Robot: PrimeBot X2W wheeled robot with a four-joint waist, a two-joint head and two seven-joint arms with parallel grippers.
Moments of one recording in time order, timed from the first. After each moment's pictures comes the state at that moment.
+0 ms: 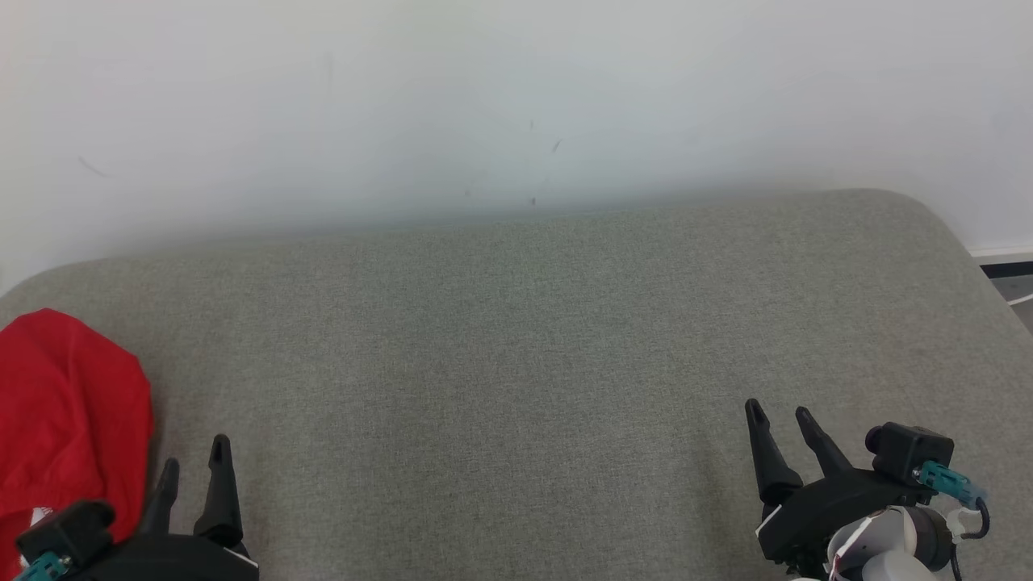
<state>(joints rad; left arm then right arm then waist) -0.07 0.14 -0.08 0.24 -0.60 0.05 -0.05 -0.12 -0.12 0.15 0.30 0.64 -0.06 -0.06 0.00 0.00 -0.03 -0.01</state>
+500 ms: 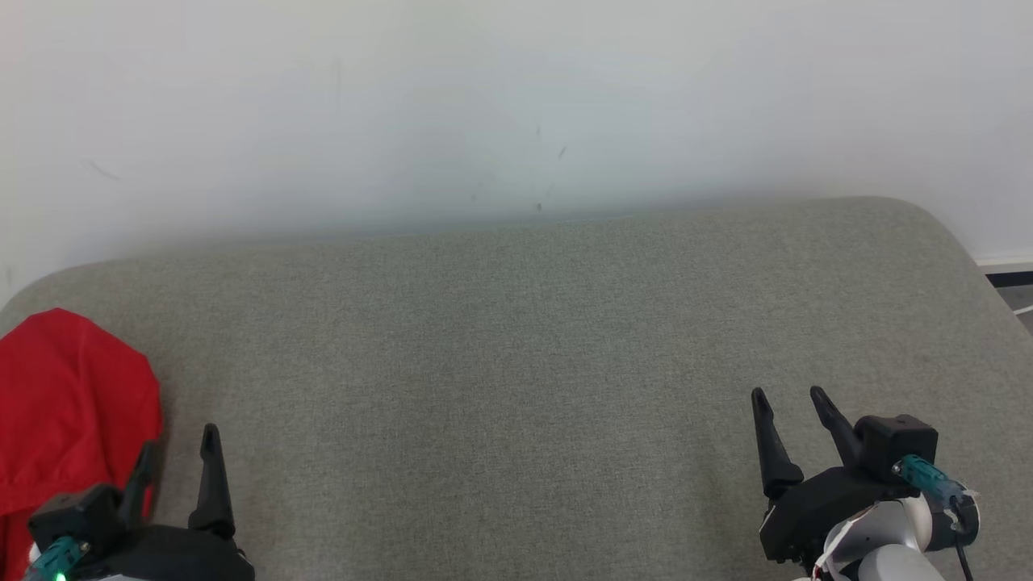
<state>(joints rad) -0.06 0.16 -0.08 0.18 -0.34 0.10 -0.04 -0.11 -0.13 0.14 0.26 0.37 -0.10 -0.06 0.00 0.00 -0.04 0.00</state>
